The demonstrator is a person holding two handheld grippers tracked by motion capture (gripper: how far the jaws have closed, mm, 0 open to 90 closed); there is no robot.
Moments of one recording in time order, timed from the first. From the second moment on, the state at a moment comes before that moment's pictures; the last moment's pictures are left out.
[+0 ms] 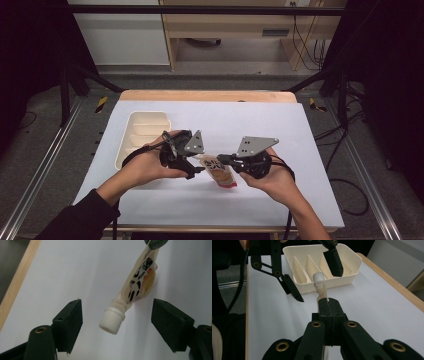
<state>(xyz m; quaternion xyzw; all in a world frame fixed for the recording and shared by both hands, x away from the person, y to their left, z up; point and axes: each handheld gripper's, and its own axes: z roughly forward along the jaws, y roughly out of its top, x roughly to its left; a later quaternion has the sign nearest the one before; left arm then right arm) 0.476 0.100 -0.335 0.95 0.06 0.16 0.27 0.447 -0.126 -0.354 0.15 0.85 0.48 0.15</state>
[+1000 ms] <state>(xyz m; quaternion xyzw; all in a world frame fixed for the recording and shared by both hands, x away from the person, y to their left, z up) 0.476 0.085 -0.345 0.96 0.02 0.12 0.24 0.442 -0.122 -0.364 0.15 0.85 0.49 0.14</state>
